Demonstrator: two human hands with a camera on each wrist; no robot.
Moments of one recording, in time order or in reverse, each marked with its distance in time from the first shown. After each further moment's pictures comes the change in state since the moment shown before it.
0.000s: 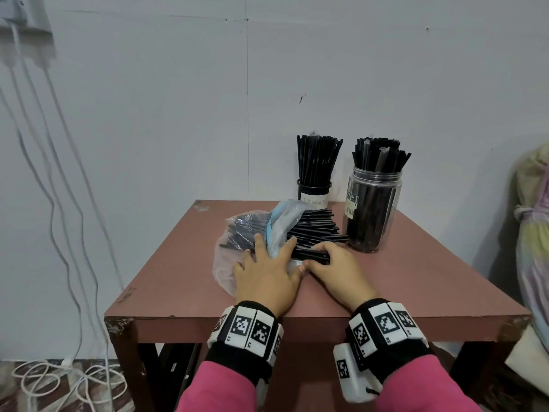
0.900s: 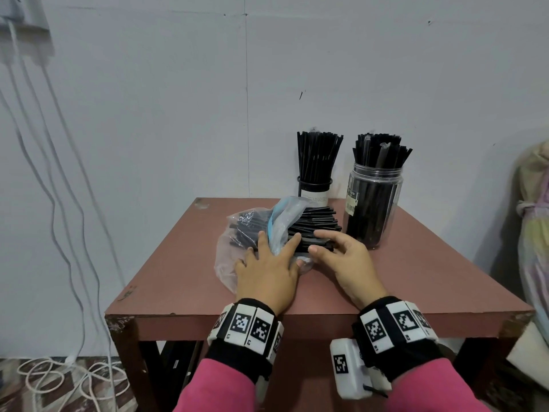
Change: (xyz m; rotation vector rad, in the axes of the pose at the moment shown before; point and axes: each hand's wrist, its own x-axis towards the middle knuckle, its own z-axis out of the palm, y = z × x) left_hand 0.001 0.000 0.001 0.021 0.013 0.027; right_hand -0.008 -0.009 -0.007 0.782 0.067 0.040
